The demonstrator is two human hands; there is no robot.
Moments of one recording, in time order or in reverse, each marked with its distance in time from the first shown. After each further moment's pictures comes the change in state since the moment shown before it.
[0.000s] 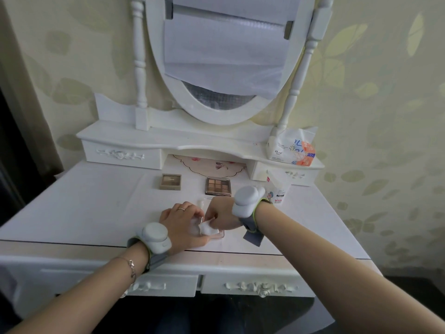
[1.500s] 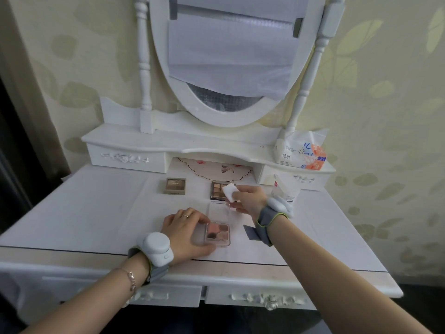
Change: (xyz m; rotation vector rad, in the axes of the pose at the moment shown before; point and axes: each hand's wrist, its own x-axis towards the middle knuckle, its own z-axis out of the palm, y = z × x) left_hand 0.001 -0.009 0.000 0.006 -0.086 0.042; right_hand 0.014 0.047 0.007 1.286 0.580 0.291
